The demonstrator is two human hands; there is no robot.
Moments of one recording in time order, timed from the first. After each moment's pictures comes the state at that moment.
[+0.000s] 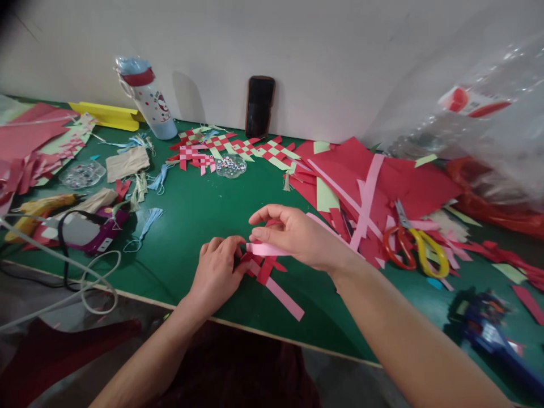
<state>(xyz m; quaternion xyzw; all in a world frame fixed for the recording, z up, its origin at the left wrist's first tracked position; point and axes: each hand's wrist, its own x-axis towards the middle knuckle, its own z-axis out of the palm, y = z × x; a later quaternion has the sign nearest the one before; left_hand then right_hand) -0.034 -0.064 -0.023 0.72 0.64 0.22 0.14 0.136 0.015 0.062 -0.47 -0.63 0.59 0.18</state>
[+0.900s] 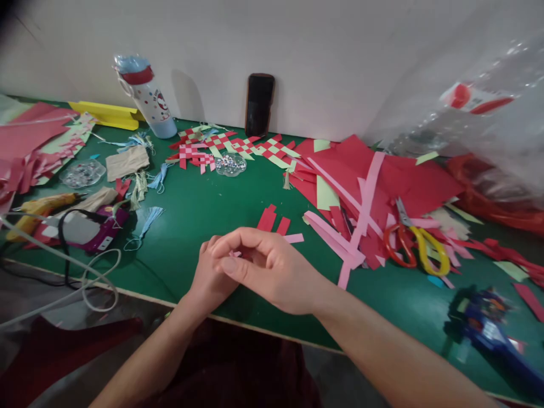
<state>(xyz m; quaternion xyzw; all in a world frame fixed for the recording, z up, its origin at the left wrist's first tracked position) -0.032 -0.063 -0.019 0.73 0.65 0.20 0.12 0.111 -0.029 0.064 -0.27 -0.60 0.70 0.28</state>
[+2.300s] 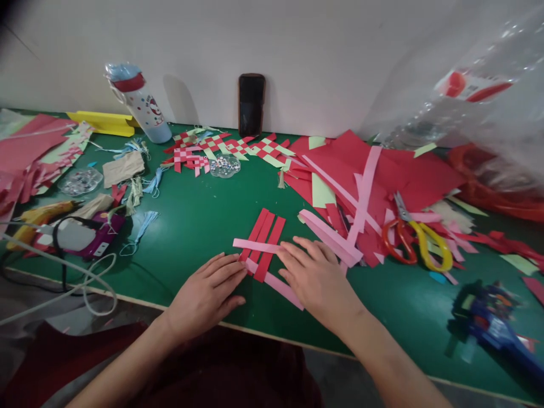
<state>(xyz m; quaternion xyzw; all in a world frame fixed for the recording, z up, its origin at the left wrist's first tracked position) -0.058 -0.094 -0.035 0.89 0.42 0.19 0.06 0.202 -0.040 -0.013 -0.38 -0.92 -0.03 0.12</state>
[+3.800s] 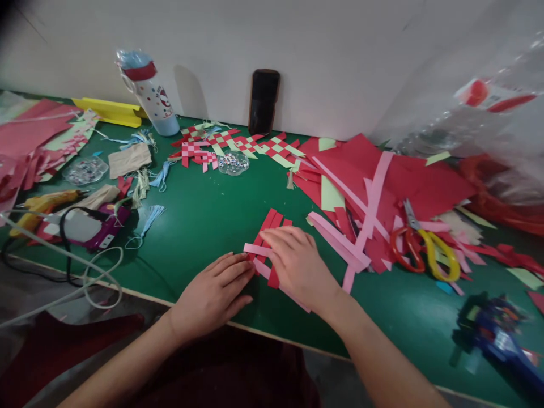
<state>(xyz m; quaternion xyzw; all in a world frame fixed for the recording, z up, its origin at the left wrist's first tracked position) -0.058 -0.094 -0.029 0.88 0.42 0.19 0.09 0.159 -0.018 -0.005 -0.39 -0.90 0.10 0.17</state>
